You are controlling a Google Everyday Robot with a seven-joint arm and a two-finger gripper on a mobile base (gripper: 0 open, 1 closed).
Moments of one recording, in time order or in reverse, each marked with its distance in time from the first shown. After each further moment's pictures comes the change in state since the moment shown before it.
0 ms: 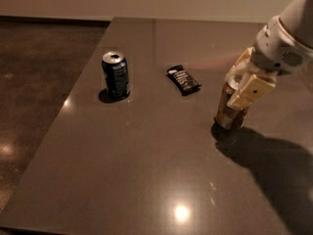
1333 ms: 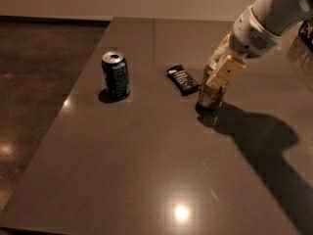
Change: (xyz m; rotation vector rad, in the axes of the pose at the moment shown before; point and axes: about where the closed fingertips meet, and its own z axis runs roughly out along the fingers) arm -0.033 -0.072 0.028 0.039 -0.070 0.055
